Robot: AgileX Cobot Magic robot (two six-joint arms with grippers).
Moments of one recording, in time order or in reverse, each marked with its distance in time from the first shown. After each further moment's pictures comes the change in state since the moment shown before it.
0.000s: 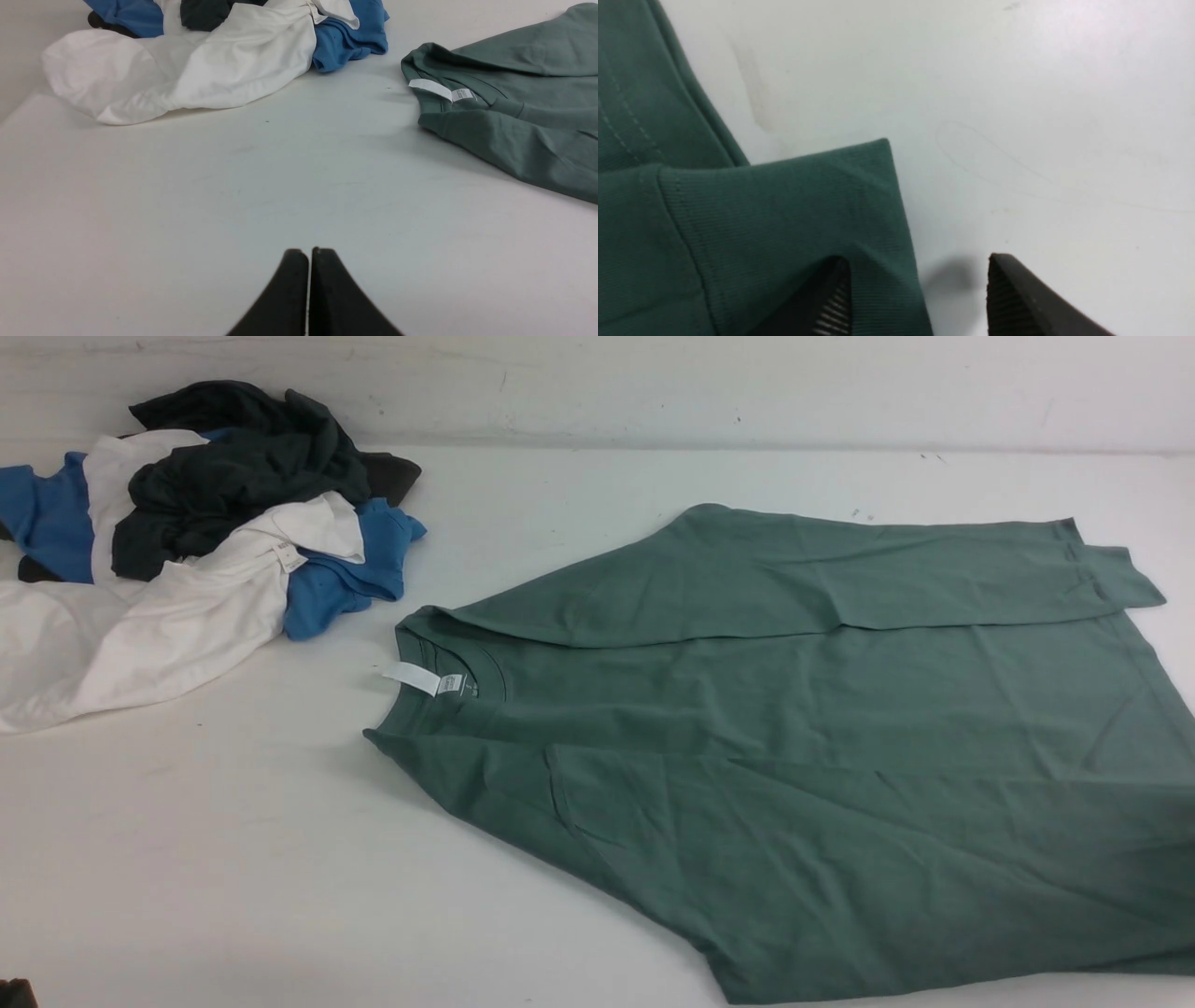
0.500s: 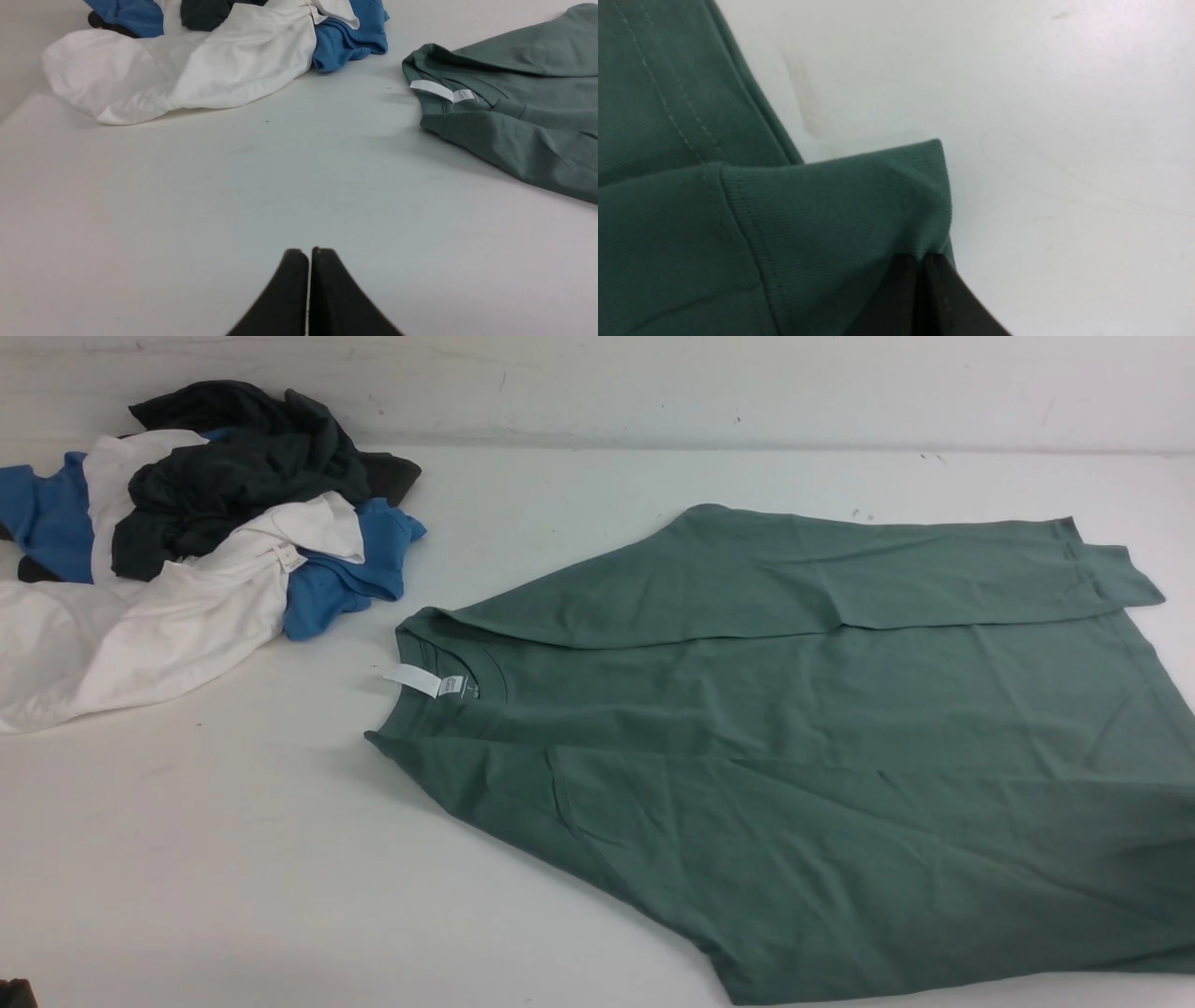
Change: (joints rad) right arm 0.000 -0.019 -0.015 0.093 0.009 -0.066; left arm 0.000 0.000 0.000 0.000 0.000 0.000
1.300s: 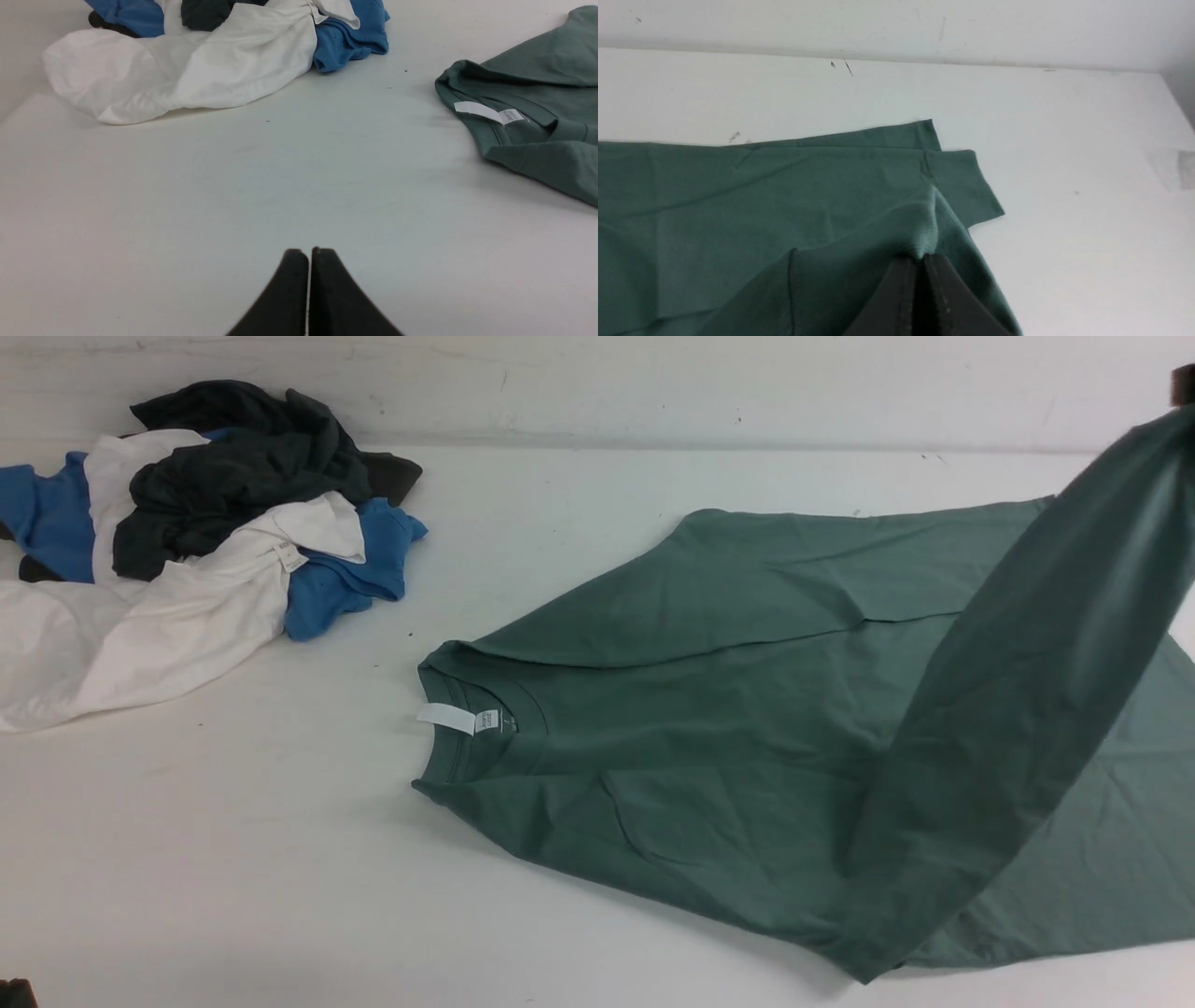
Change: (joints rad) right arm 0.328 -0.061 -0.508 -0.016 -0.112 -0.054; left arm 0.000 0.000 0.000 0.000 0.000 0.000
